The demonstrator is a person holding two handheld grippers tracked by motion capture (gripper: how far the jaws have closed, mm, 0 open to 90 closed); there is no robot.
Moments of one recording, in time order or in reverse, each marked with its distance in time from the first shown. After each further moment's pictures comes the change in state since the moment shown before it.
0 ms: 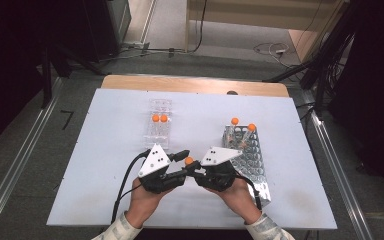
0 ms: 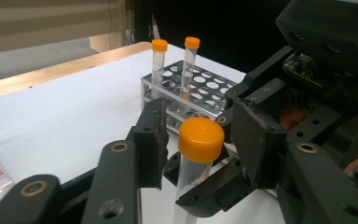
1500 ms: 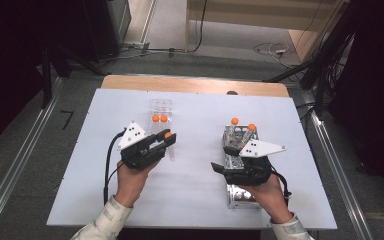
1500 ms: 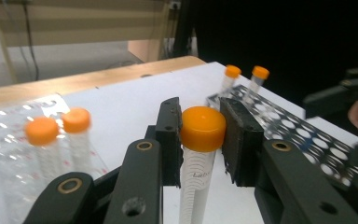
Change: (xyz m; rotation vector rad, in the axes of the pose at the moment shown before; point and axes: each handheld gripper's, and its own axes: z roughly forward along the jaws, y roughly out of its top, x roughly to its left) left arm 0.060 0.023 -0.015 -0.052 0.164 -0.114; right arm -0.037 -0.017 -0.069 -0.059 -0.124 0.096
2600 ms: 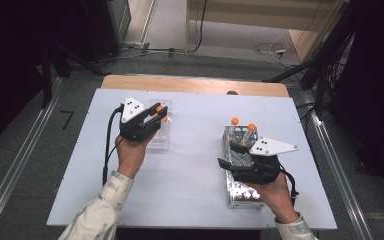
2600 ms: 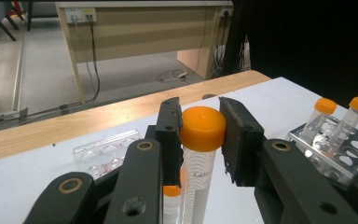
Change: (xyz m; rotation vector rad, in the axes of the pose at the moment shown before) left arm 0.035 0.027 0.030 -0.017 0.189 0.052; right arm -0.007 0.002 -0.015 -0.050 -0.010 0.015
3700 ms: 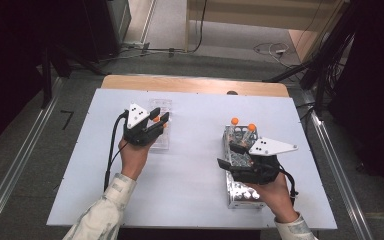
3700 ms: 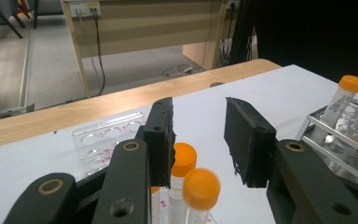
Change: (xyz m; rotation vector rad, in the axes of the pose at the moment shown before) left arm 0.002 -0.024 0.012 0.010 0.022 0.011; right arm -0.001 -0.001 0.001 0.004 0.007 0.002
